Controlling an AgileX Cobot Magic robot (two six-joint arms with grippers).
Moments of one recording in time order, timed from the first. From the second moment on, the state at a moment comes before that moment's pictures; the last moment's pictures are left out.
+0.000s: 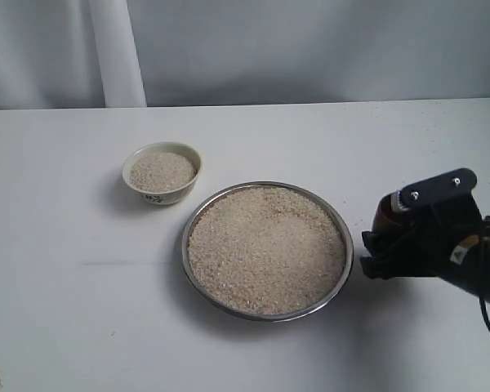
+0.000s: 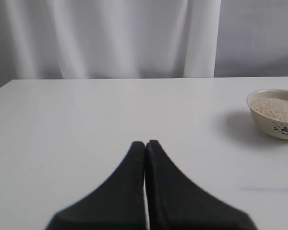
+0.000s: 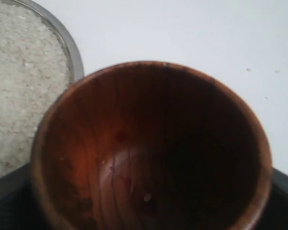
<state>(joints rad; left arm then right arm) -0.01 0.00 0.00 -0.04 0.35 0.04 0.31 1.68 -0.43 0.15 -0.51 -0.22</state>
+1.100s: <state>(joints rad) -0.01 0.00 0.00 -0.04 0.35 0.04 0.71 1.75 -1.45 -0.45 1.12 -0.27</state>
